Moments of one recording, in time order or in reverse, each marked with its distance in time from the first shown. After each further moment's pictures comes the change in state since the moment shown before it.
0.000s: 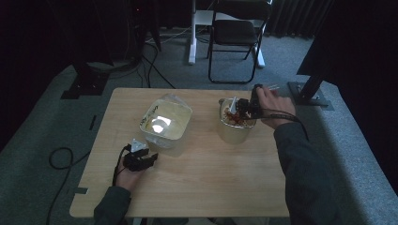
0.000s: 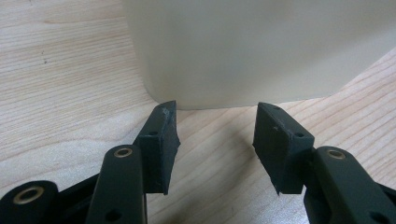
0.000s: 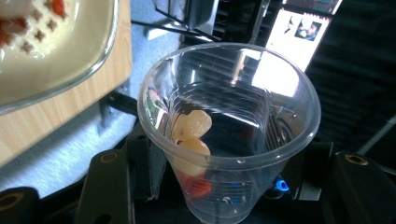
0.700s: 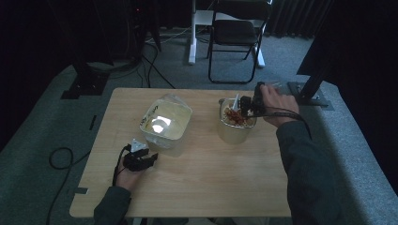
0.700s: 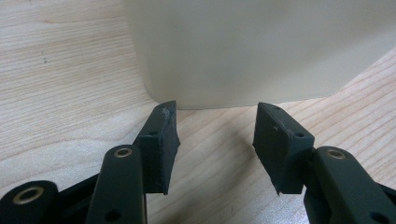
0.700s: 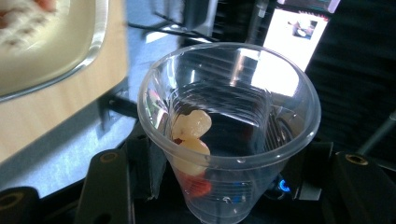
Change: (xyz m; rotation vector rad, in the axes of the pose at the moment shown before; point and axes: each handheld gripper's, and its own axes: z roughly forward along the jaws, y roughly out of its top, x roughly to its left) left arm 0.000 0.000 0.000 -0.001 -0.002 -0.004; right arm -0.015 -0.011 -0.001 -0.035 0.021 0.103
